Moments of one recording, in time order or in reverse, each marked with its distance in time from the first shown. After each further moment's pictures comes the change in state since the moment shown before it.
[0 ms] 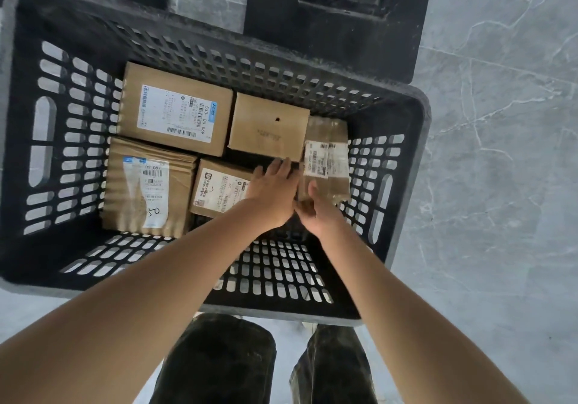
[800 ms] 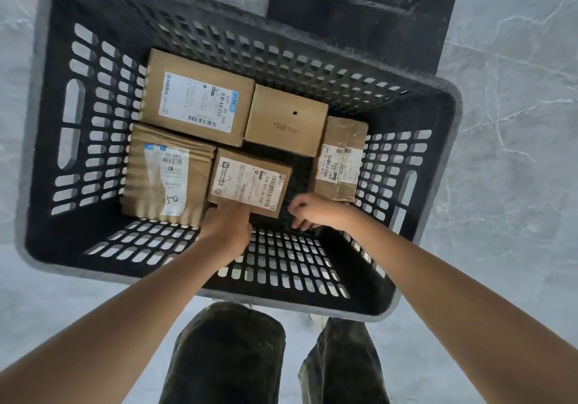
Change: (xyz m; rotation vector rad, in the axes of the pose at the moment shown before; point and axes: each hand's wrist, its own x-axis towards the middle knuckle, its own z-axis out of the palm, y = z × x) left_hand -0.070 -0.062 0.064 -0.155 -0.065 -0.271; right_hand -0.008 0.006 0.017 -1.613 -0.254 0.036
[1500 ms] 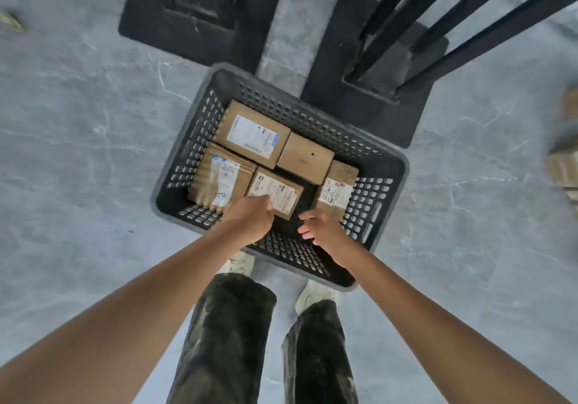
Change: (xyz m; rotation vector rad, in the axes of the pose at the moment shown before) left_hand -0.152 0.008 -0.139 -0.476 0.058 -0.089; right_hand -0.205 -0.067 0.045 0.165 0.283 -0.114
